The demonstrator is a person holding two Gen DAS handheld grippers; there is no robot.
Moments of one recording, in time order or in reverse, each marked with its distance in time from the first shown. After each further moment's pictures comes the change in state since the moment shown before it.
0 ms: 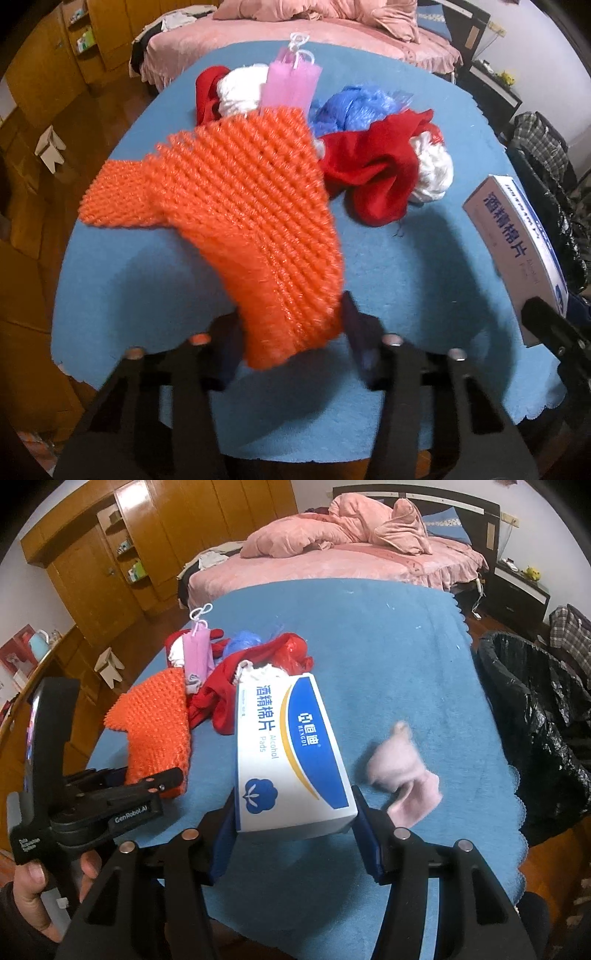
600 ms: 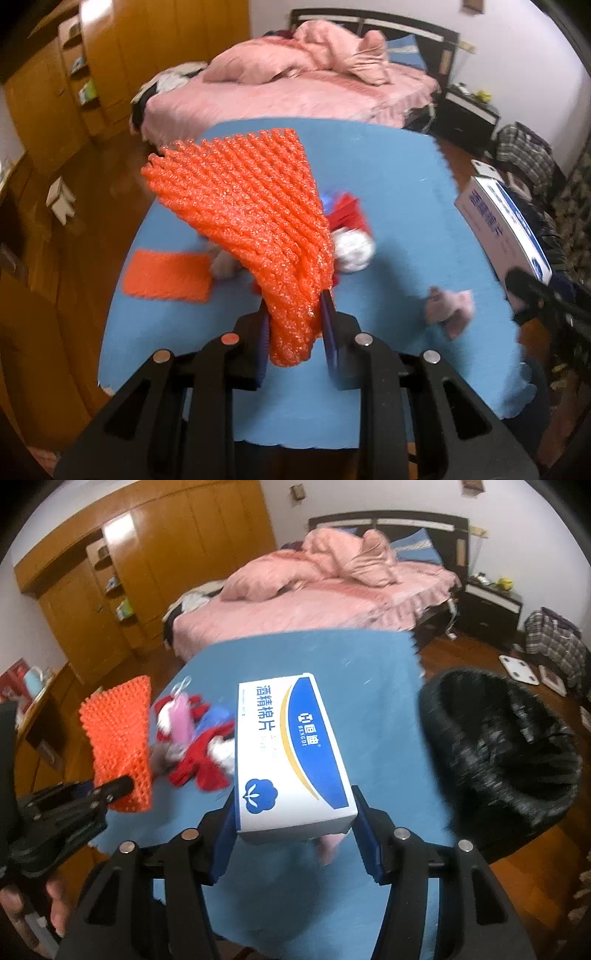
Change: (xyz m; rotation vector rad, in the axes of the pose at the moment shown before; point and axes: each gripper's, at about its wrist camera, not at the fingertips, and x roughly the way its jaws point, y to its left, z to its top) left arm -0.101 -0.061 0.025 0.085 -0.194 0.019; right arm -0.070 -0.052 0.035 0.071 -0.144 -0.054
